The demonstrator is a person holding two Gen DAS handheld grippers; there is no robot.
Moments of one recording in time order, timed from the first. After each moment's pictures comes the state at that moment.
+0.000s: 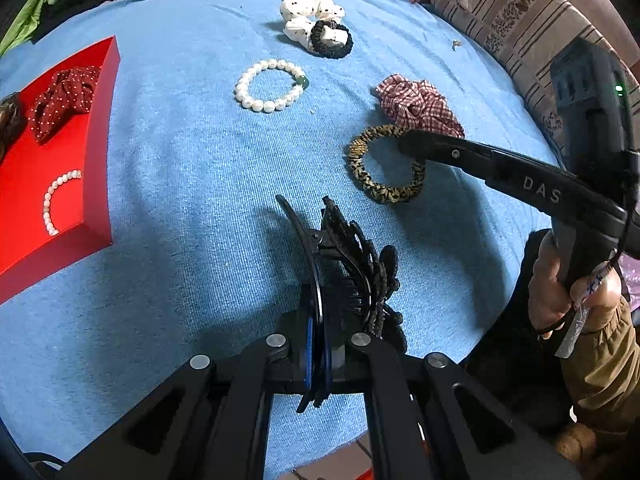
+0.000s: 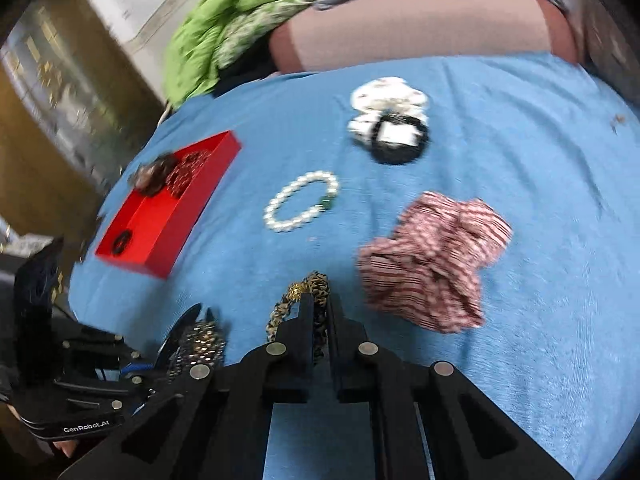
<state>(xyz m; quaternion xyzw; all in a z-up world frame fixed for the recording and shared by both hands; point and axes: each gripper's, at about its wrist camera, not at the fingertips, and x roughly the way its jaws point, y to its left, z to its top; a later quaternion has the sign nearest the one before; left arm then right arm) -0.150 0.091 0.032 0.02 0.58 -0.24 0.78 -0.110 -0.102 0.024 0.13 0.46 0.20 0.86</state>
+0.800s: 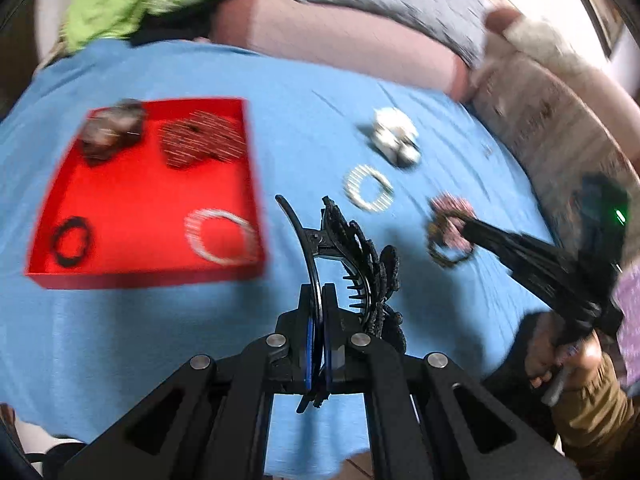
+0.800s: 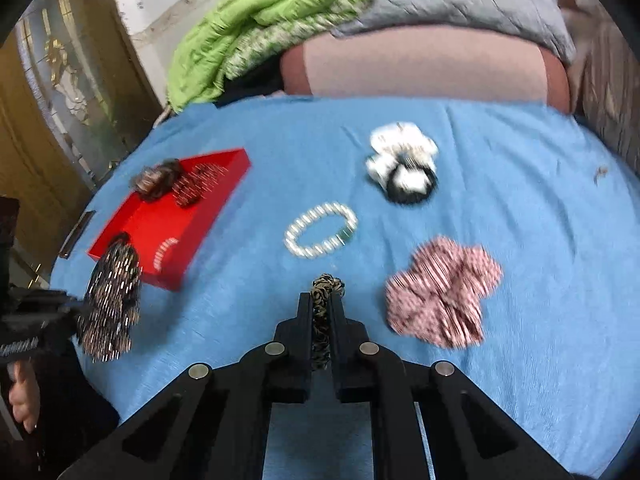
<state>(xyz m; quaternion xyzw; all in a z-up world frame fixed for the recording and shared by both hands) -0.149 0.204 0.104 -0.08 0.48 -0.15 0.86 -0.129 -0.050 0.078 0.05 0.41 0.18 0.89</state>
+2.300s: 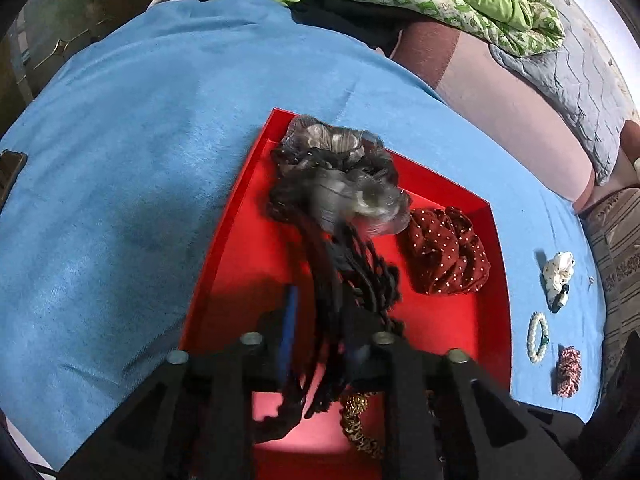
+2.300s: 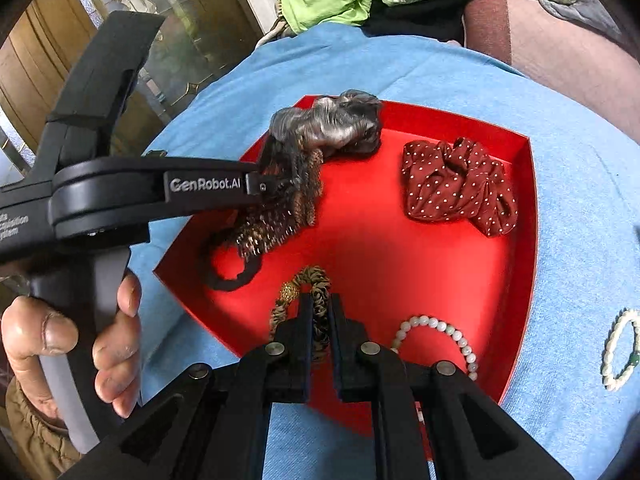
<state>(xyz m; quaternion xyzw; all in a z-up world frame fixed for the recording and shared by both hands) -0.019 0.369 0.055 -0.17 0.50 0.02 0.85 -0.045 0.223 0.040 -0.01 0.48 0.33 0.81</state>
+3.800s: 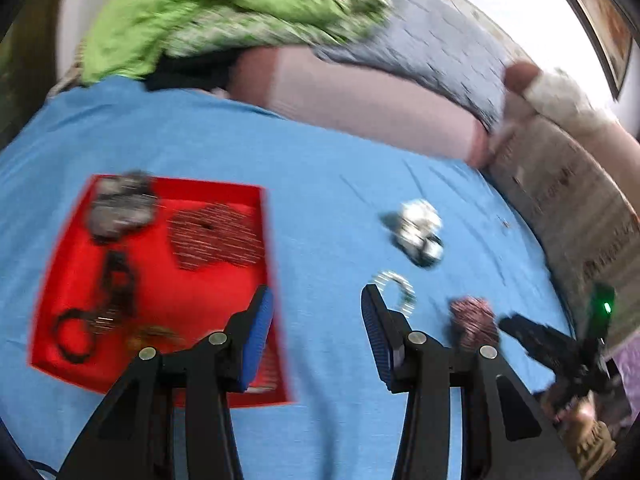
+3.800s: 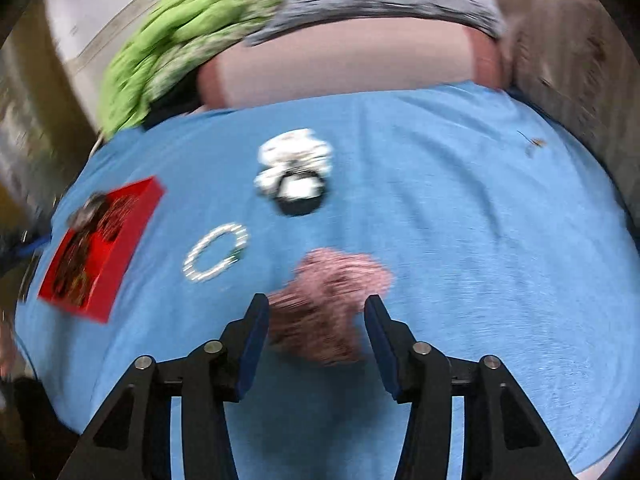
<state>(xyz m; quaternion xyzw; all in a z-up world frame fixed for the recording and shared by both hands) -0.072 0.181 0.118 -0.10 0.42 -0.14 0.89 -0.102 -0.138 0.055 0.10 0.43 0.05 0.90</state>
